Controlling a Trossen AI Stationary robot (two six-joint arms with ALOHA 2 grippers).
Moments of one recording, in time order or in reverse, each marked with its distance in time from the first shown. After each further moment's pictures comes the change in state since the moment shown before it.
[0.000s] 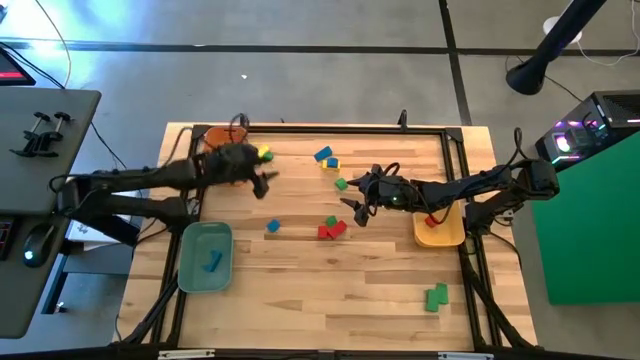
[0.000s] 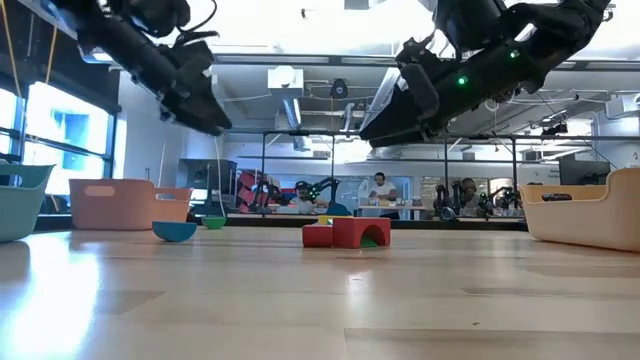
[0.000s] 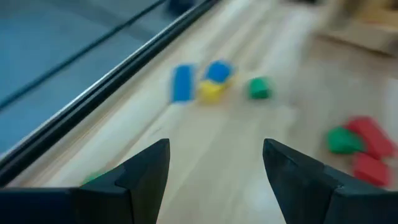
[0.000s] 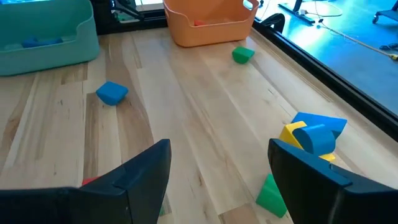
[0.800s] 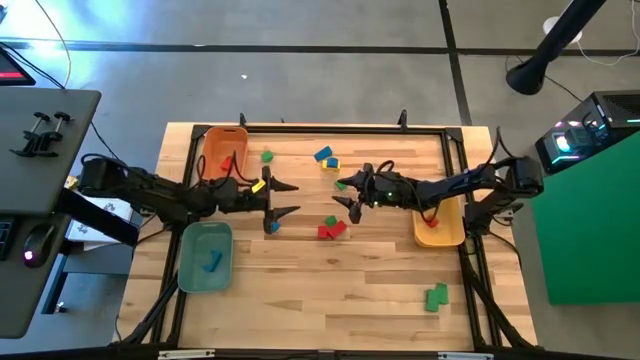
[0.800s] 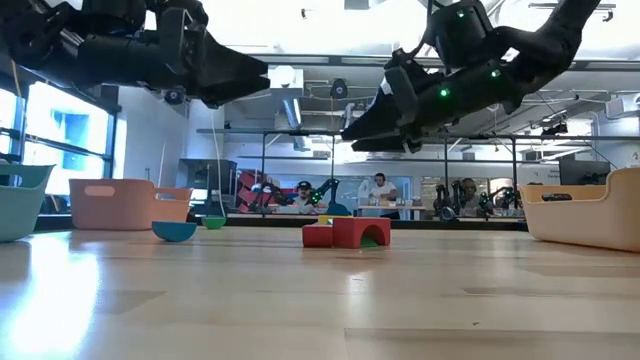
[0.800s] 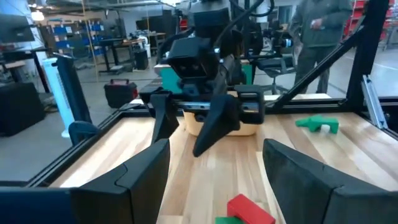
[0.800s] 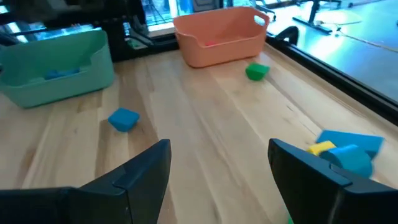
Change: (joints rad) left arm -0.315 0.270 -0.255 1.067 0.067 0.169; right arm -0.052 0.126 0.000 0.238 -0.121 0.035
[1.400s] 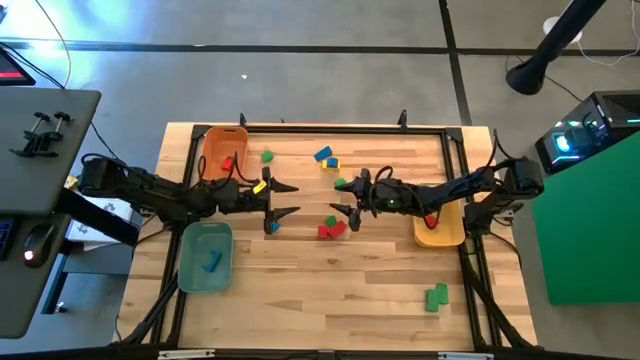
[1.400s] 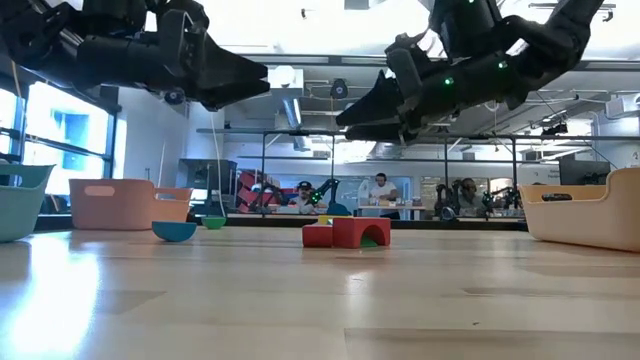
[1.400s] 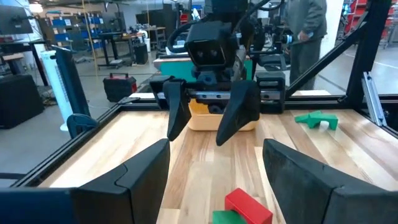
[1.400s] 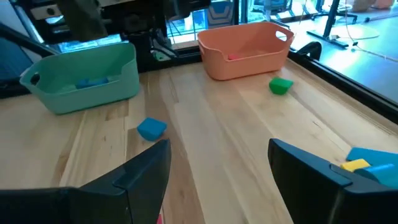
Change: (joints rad) left arm -0.006 0.001 0.000 -0.020 -0.008 -0.020; right arm 0.062 0.005 0.000 0.052 0.020 -0.001
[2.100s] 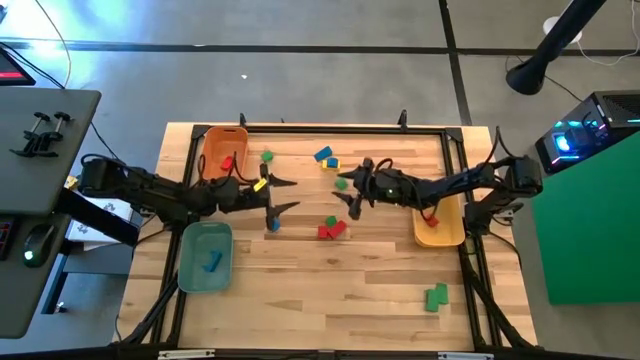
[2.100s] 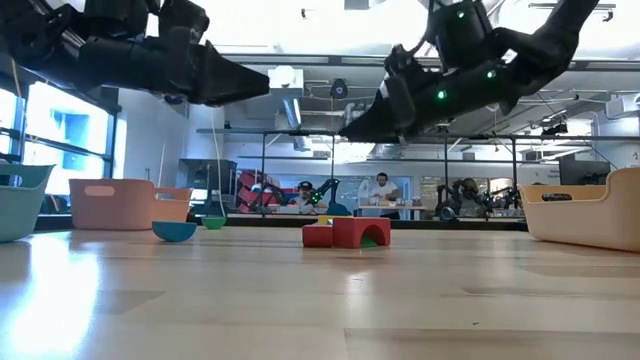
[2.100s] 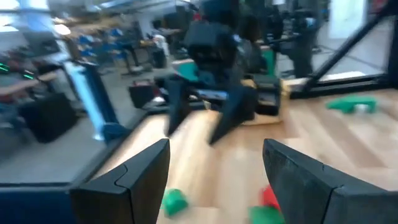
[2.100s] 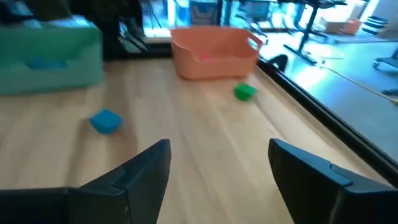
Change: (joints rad) left arm 0.032 0.000 0.000 0.005 -0.056 0.146; right arm -0.086 0.000 0.000 -0.022 -0.003 -0.178
